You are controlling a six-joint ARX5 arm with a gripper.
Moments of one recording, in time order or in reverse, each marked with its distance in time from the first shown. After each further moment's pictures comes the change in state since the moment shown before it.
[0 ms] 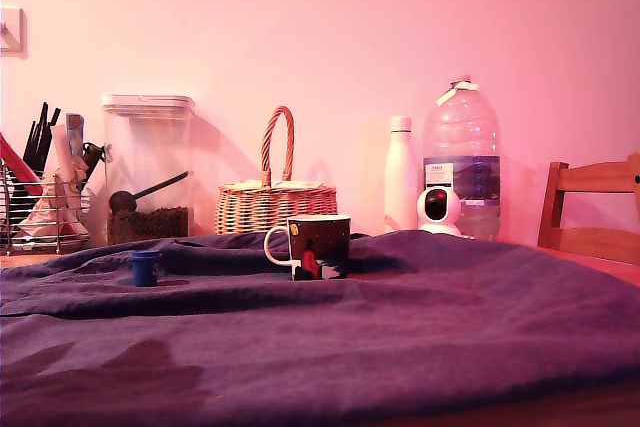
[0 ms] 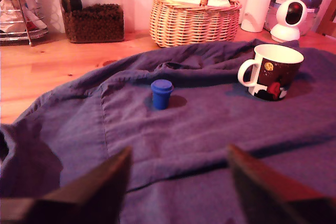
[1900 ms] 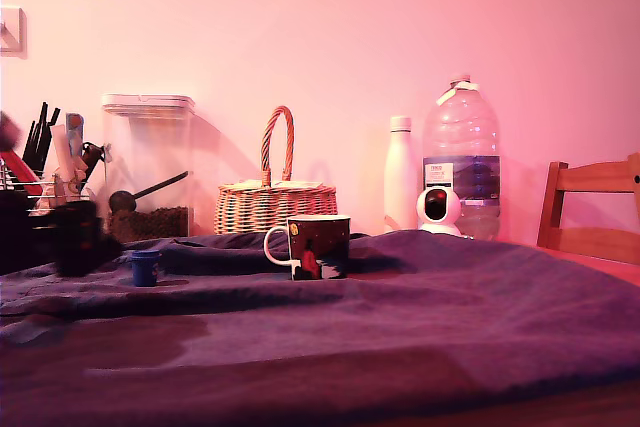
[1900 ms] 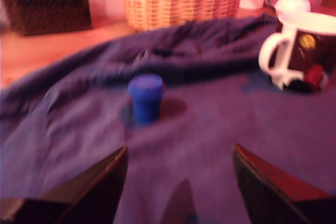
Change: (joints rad) arm 0.000 1.248 0.358 0.900 0.079 0.070
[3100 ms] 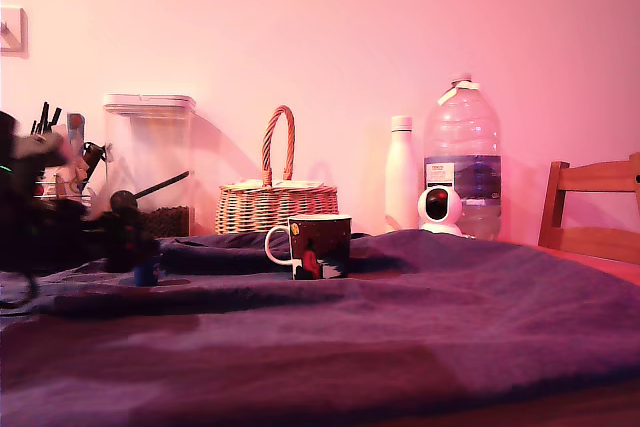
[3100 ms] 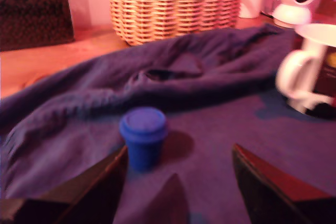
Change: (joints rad) arm 0.018 0.182 0.276 -0.089 0.074 0.001
